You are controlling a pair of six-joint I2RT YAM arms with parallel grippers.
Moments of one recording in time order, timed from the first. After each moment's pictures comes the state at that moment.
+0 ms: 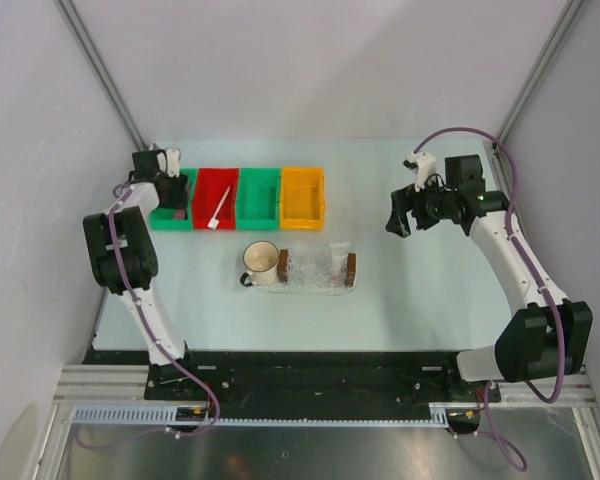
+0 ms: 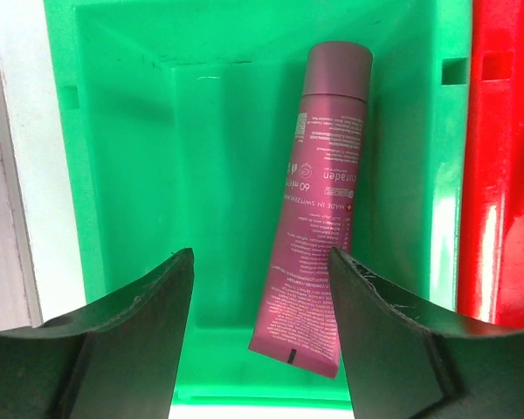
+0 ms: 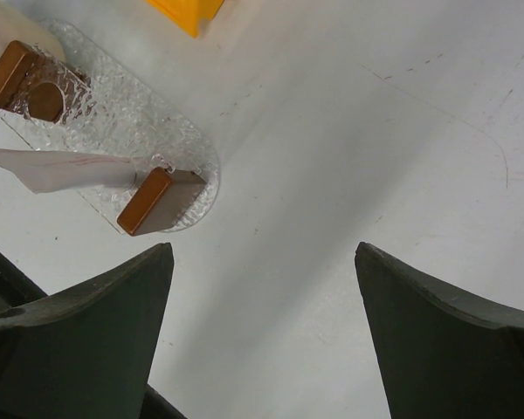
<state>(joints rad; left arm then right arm) 0.22 2.03 1.47 -0.28 0.09 0.27 0.13 1.38 1.24 -0.67 -0.49 -0.24</state>
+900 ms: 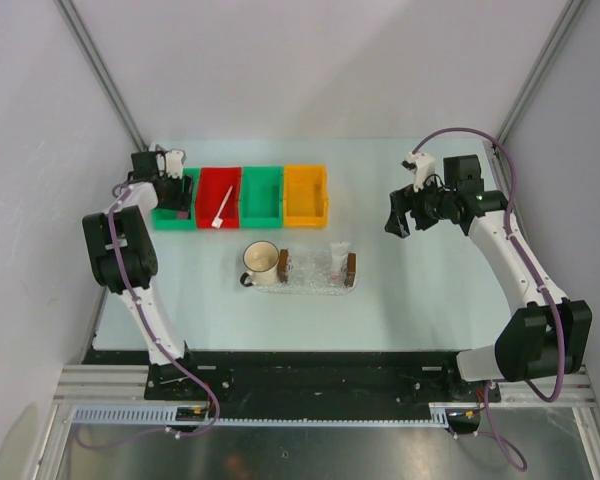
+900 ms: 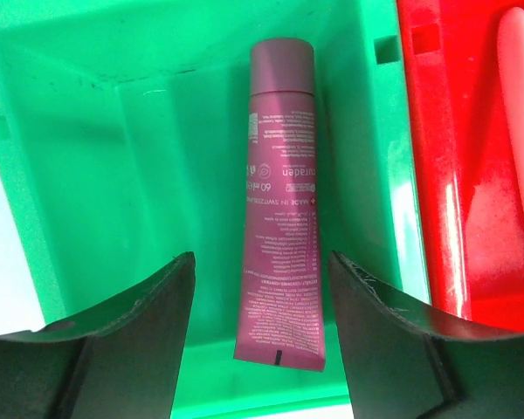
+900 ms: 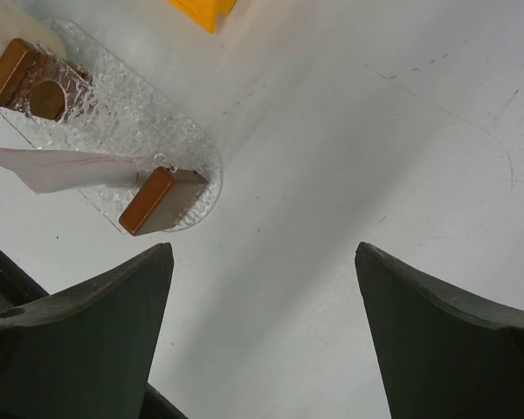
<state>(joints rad) 0.23 2.04 1.47 -0.31 0.23 0.32 0.14 1.38 1.24 -0.68 -0.49 -0.24</state>
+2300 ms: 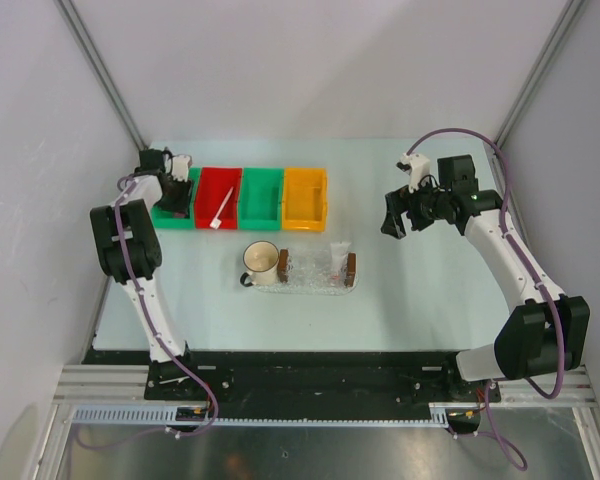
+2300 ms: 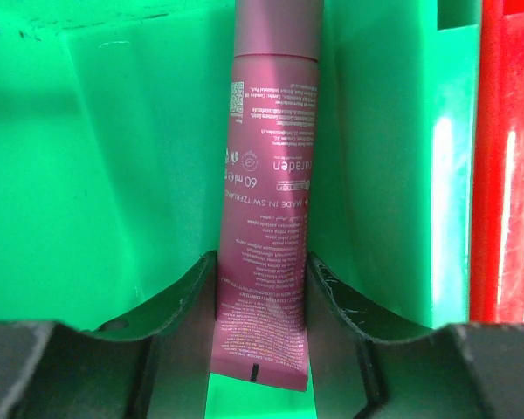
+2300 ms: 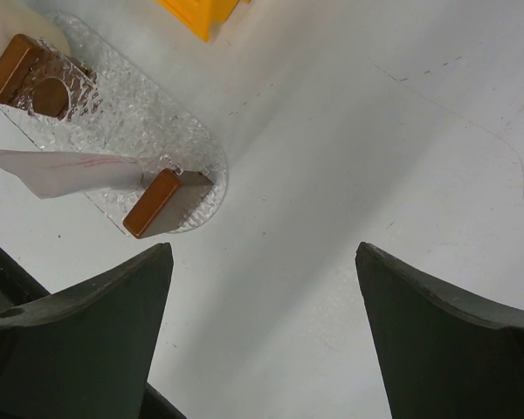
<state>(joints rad) 0.21 2.16 1.62 -0.50 0.18 0.35 0.17 1.40 1.24 -0.67 -0.48 -0.23</state>
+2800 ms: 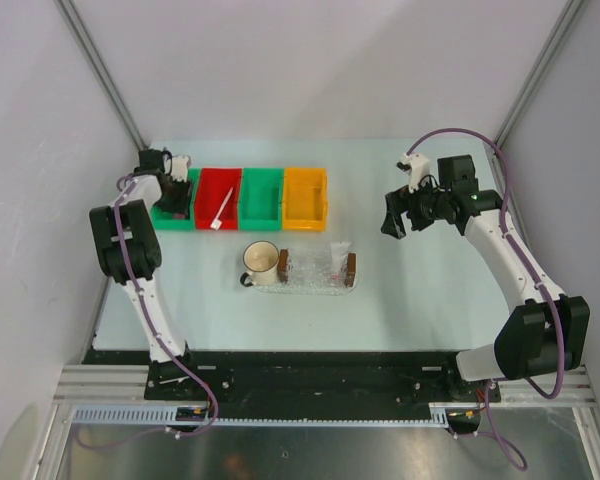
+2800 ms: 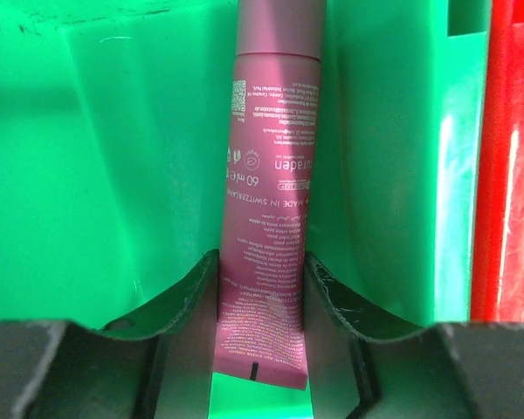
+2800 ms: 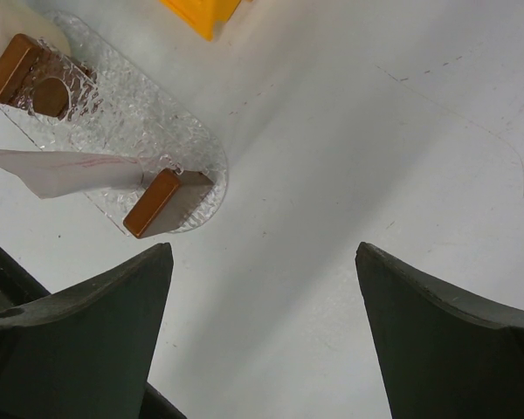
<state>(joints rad) 0.22 2.15 1.62 -0.51 0.18 0.32 0.17 1.40 1.24 -0.67 -0.48 -0.23</state>
